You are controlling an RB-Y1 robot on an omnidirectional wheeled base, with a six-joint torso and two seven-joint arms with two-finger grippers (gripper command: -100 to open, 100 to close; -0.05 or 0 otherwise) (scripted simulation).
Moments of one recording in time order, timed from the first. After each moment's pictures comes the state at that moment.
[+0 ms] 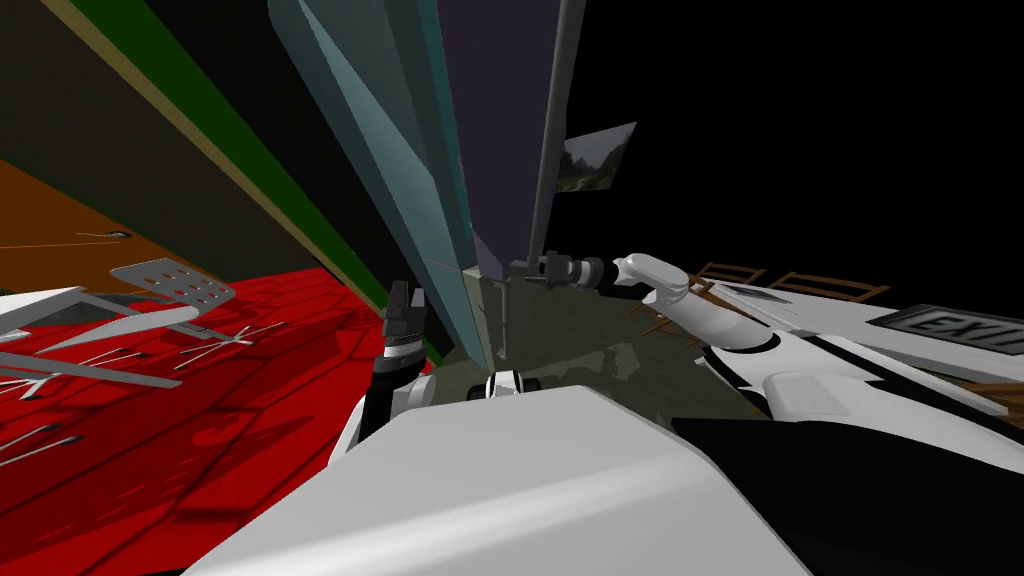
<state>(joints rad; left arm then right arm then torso) 0.47 0.03 -0.05 -2.32 -0.09 -0.48 -0.12 -0.41 -1.29 0.19 -2.04 0.52 -0.68 0.25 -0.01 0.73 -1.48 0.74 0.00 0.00</state>
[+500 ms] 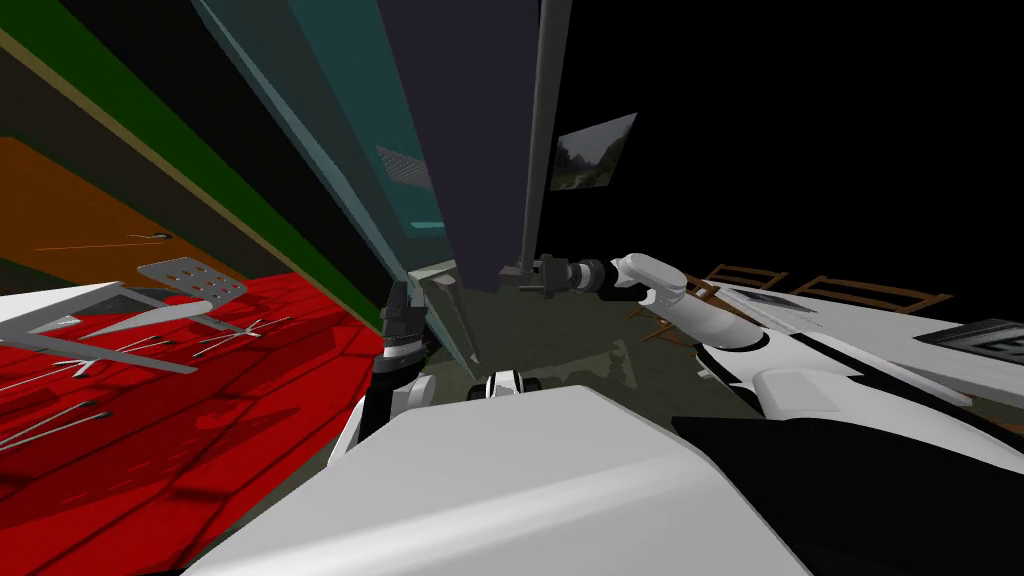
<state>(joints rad) 0.47 0.03 -0.05 -2.32 -0.09 -0.48 -0.12 -0.44 -1.27 0.21 -2.12 0.50 -0.75 0.24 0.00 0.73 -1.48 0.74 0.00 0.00</state>
